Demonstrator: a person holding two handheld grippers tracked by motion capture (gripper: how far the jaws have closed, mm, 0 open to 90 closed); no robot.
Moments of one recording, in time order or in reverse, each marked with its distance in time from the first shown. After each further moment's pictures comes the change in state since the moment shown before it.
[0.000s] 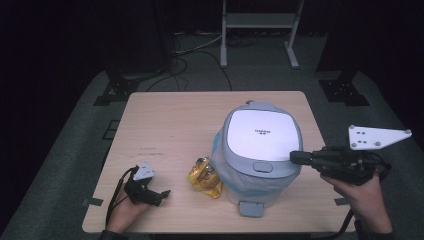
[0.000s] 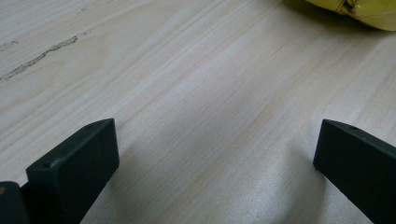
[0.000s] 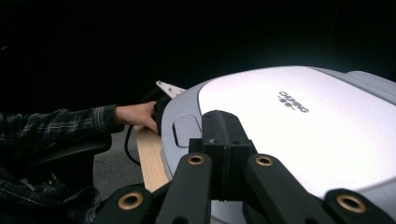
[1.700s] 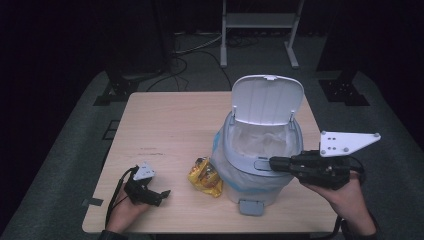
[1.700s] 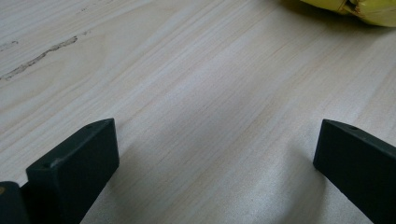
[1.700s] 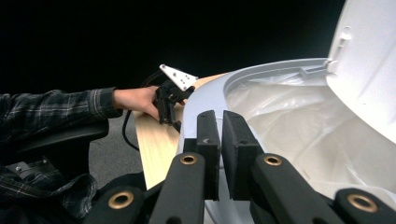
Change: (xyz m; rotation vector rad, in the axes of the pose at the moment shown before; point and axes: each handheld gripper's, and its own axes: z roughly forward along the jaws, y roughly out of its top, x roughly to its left) left arm 0.000 0.000 0.000 0.000 0.000 0.000; right arm 0.019 0.005 0.035 0.086 -0.009 -0.048
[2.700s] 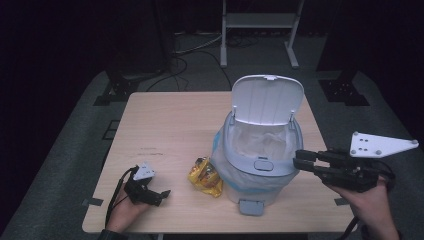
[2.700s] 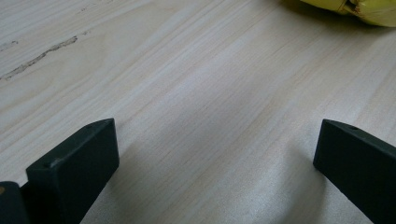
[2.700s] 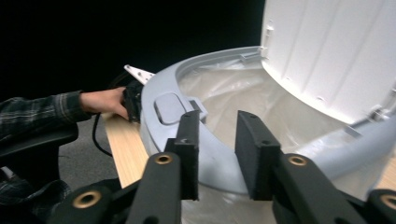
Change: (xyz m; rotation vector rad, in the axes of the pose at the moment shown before) left arm 0.000 0.000 0.000 0.000 -0.001 -0.001; right arm -0.008 -0.017 -0.043 -0.032 -0.151 0.045
